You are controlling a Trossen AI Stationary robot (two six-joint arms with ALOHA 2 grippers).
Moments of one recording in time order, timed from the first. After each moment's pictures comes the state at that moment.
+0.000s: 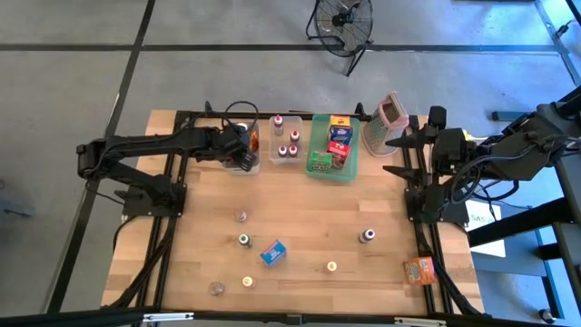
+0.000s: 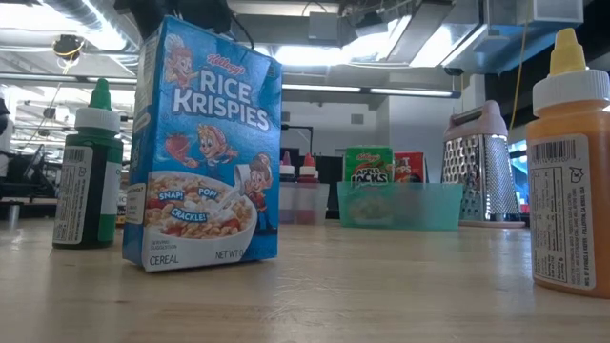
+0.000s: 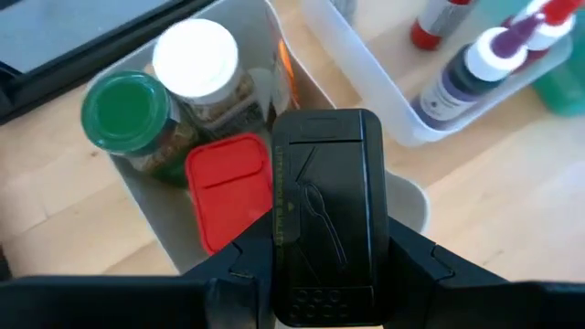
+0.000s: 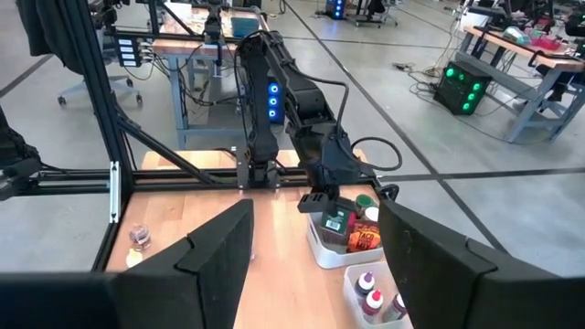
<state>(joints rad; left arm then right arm) 0.31 1.26 0.96 -0.80 -0.36 -0.67 0.68 1.45 2.35 -1.33 0.81 0.24</state>
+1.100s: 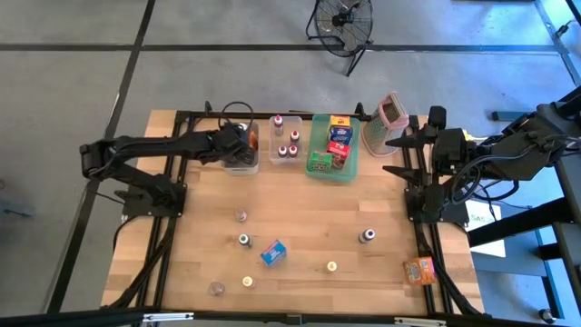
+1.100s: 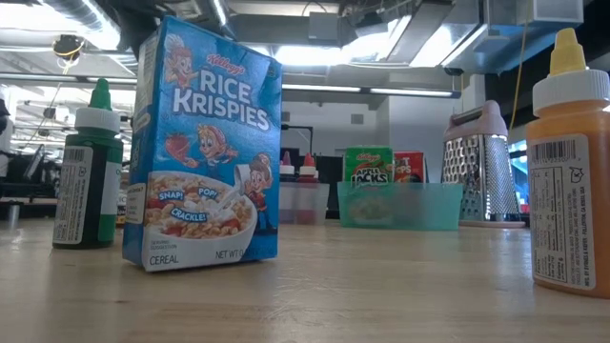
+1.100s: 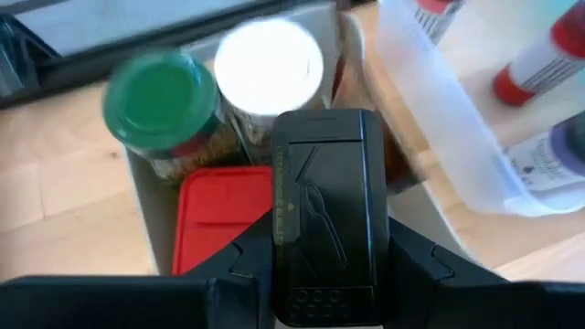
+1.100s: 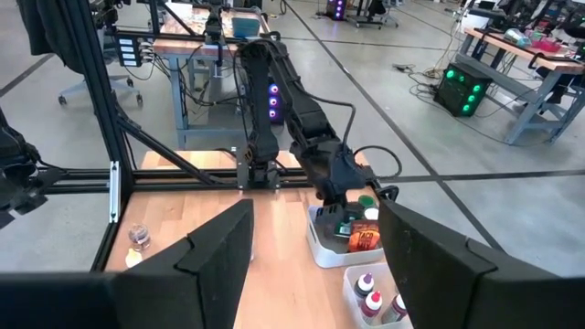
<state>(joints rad) 0.40 1.29 0.79 -0.55 -0.46 -0.74 0.68 1.45 2.35 -1.33 0.81 0.23</state>
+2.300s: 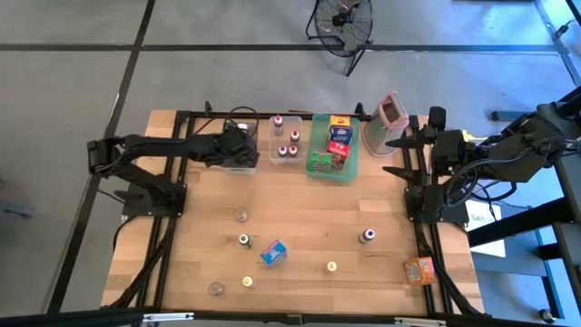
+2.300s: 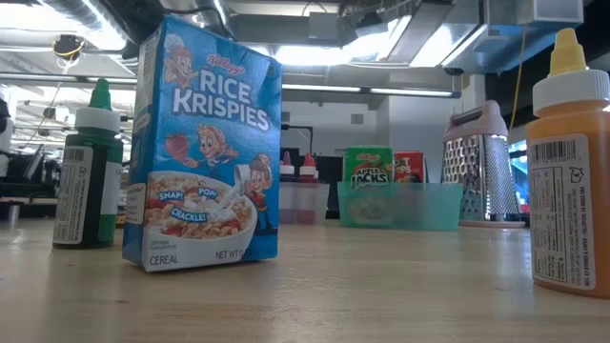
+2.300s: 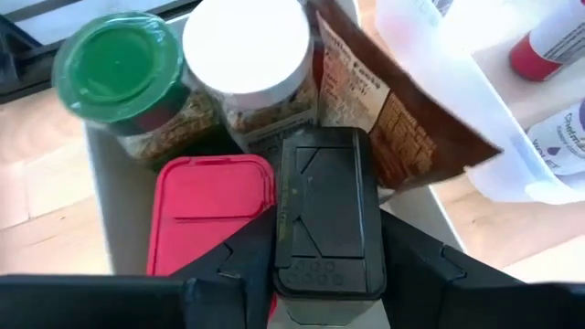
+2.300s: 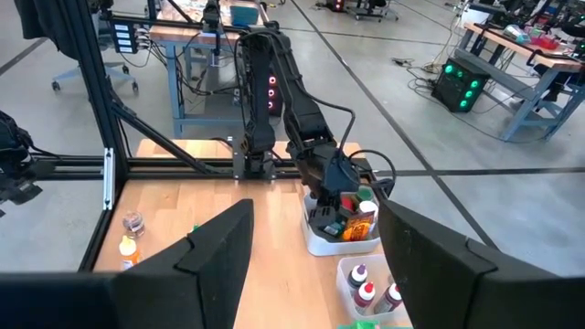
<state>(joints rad) 0.37 1.37 0.79 -0.52 -0.48 -0.74 0.68 1.45 2.35 -1.37 0.81 0.23</state>
